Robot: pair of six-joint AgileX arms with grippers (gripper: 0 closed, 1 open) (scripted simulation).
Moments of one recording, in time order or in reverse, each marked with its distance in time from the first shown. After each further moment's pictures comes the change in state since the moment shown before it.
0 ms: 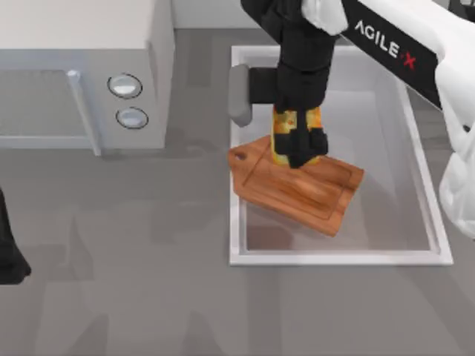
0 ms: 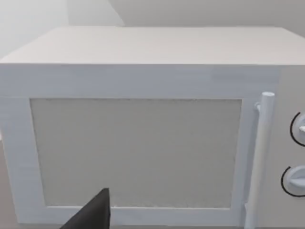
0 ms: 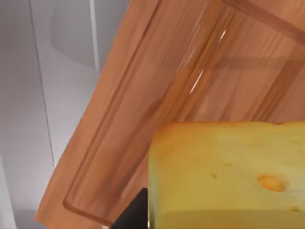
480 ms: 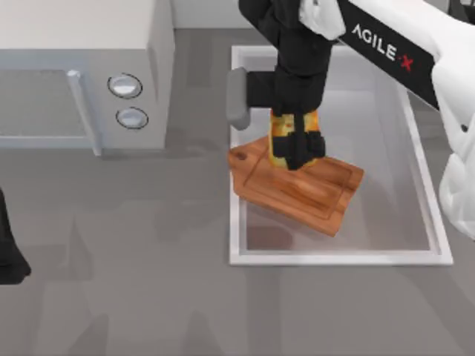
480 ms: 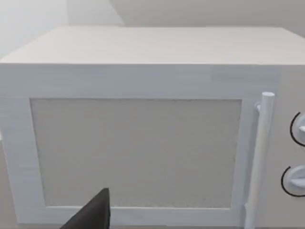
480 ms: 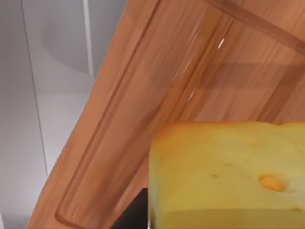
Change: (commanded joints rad) left arm 0.000 0.000 0.000 0.000 0.000 0.000; right arm 0.000 -0.007 -0.037 0.041 0.002 0.001
